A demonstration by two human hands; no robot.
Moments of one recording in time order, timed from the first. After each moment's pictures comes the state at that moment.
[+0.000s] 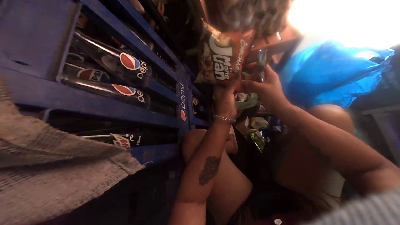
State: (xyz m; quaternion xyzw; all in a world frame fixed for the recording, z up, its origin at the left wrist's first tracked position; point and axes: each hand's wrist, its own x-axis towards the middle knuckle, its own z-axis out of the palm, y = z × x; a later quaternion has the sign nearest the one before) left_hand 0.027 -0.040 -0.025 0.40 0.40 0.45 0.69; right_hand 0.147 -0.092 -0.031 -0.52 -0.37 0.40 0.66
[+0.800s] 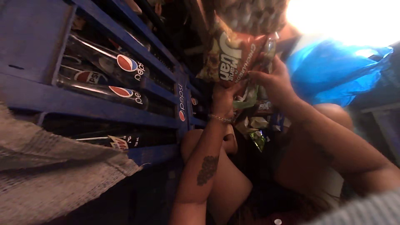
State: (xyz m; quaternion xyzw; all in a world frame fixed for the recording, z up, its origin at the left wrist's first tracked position) left_hand 0.022 -0.038 -0.019 0.44 0.41 0.38 0.70; right_hand 0.168 -0.092 -0.019 -0.50 -0.34 0.39 0.70
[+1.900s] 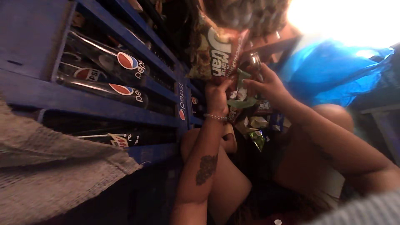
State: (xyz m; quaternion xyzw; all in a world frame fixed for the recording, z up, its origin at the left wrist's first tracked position) left_hand 0.016 -0.029 -0.016 0.43 0.43 0.45 0.65; right_hand 0.166 -0.097 -0.025 -0.54 -0.43 0.46 0.56
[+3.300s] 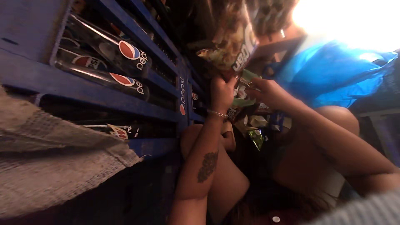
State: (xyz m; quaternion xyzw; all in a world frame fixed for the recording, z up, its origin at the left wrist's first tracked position) left_hand 0.008 -0.021 -0.026 0.63 0.43 0.38 0.52; right_hand 0.174 -0.101 -0.033 -0.66 -0.60 0.37 0.26
